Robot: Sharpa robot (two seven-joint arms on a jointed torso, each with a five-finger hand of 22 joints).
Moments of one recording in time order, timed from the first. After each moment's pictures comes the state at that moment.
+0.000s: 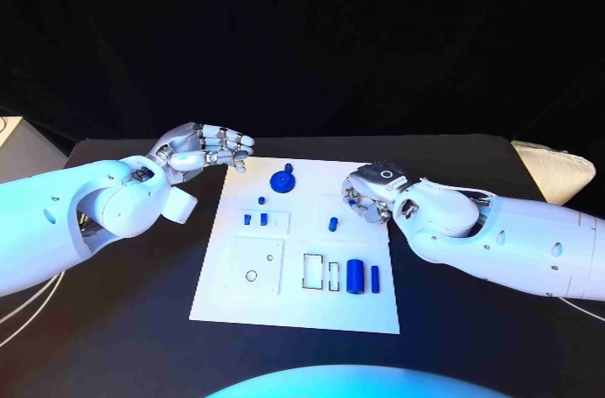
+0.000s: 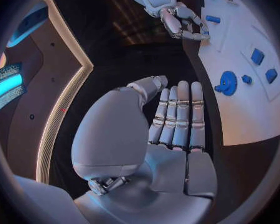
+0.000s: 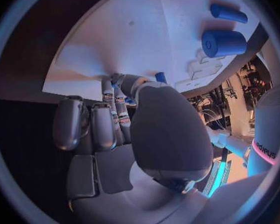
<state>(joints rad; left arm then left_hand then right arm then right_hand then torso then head) 1.24 -0.96 -0.03 1.52 -0.23 -0.08 0.27 1.42 -0.21 0.55 0.00 0.30 0.89 0.18 0.28 0.26 0.87 0.14 0.58 0.07 0.85 0.08 0.93 0.32 0.17 0.69 0.19 0.93 0.49 1.19 -0.77 -0.16 1.54 -1.85 -0.35 -0.30 1.46 -0.23 0.64 0.10 0.18 1.08 0.12 0.33 0.32 1.24 0.07 0.14 0.16 1.46 -0.02 1.28 1.21 0.09 1.44 0.08 1.19 1.31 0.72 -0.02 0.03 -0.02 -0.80</state>
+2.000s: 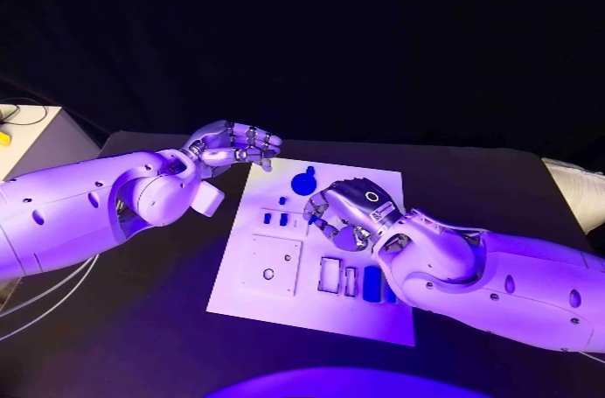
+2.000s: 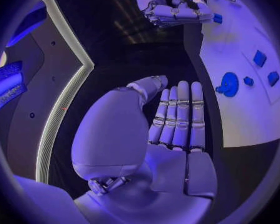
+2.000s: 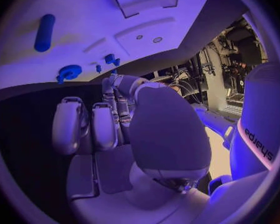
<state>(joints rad) 1.24 -0.94 -0.03 1.51 -0.22 -0.08 0.26 1.42 -0.21 0.54 -0.01 0.30 0.89 0.19 0.26 0.26 0.87 0.14 0.56 0.07 0.85 0.08 0.92 0.31 0.17 0.69 0.19 0.92 0.48 1.15 -0.69 -0.16 1.73 -1.82 -0.57 -0.28 1.45 -0.22 0.67 0.07 0.17 1.08 0.12 0.32 0.32 1.25 0.07 0.11 0.16 1.47 -0.02 1.28 1.20 0.08 1.45 0.07 1.23 1.31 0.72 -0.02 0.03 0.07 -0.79</state>
